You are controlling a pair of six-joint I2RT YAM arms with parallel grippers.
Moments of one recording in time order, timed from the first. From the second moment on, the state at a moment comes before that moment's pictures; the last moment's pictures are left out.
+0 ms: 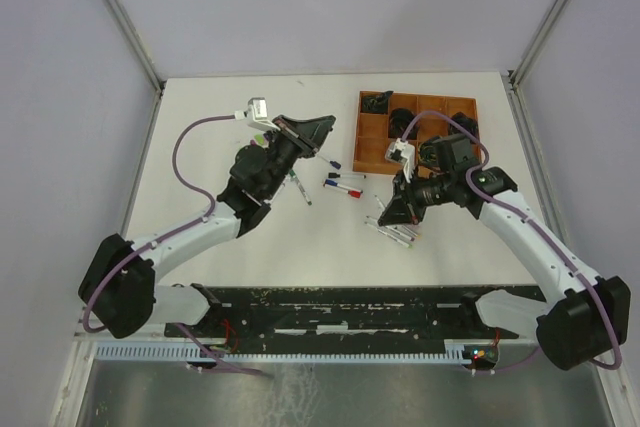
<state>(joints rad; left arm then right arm) -0.70 1.30 0.80 0.75 -0.16 -0.90 0.37 1.17 0.96 -0.72 -0.90 -0.19</state>
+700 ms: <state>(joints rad) -0.44 1.67 1.09 -0.03 -0.14 -0.89 0.37 0.99 0.96 -0.74 -0.40 -0.32</state>
